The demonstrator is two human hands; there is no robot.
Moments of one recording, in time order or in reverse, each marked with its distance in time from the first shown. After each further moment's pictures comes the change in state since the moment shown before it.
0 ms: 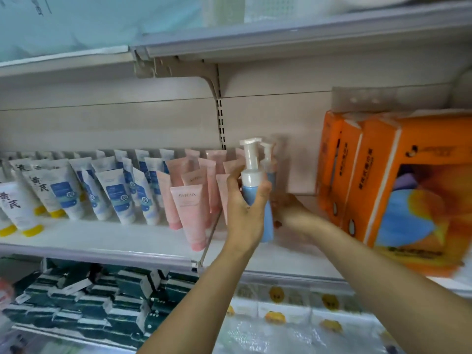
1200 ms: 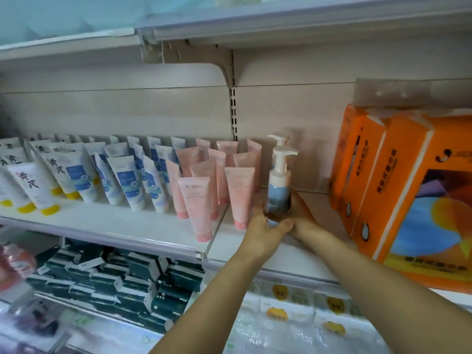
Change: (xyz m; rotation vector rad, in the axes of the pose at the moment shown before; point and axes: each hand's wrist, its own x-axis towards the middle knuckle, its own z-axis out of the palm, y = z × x) left_hand -0.017 -0.039 0.005 0.223 -0.274 -0.485; right_hand 0.027 0.042 0.011 0.079 0.131 -0.073
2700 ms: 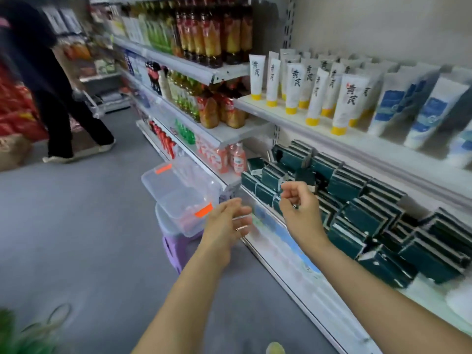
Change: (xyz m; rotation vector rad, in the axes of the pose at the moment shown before) left_hand -0.324 -0.182 -0.524 -0.680 0.916 -0.293; right_hand -0.236 -0.190 0.555 0.279 -0.443 -0.251
